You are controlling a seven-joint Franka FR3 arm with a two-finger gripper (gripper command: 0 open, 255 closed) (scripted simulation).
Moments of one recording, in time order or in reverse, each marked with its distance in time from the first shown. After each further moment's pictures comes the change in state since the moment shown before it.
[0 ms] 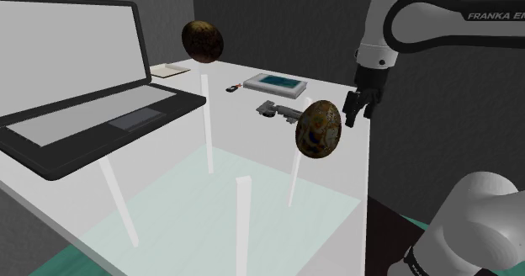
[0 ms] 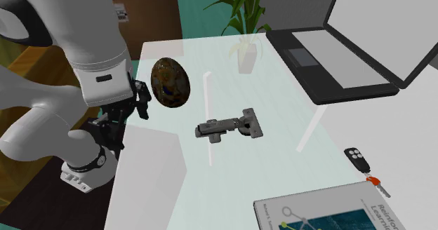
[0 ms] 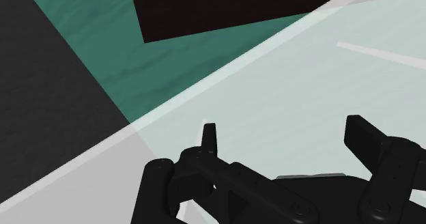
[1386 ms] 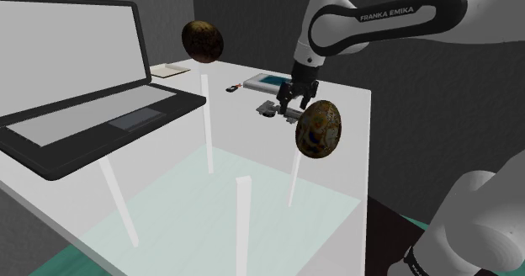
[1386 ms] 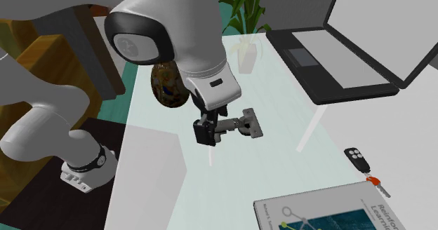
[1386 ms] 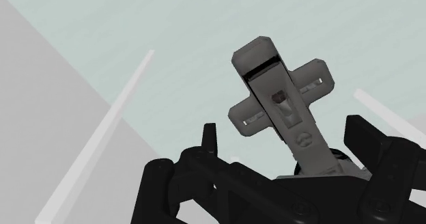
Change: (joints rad) arm 0.054 0.469 0.048 0.272 0.111 0.361 0.083
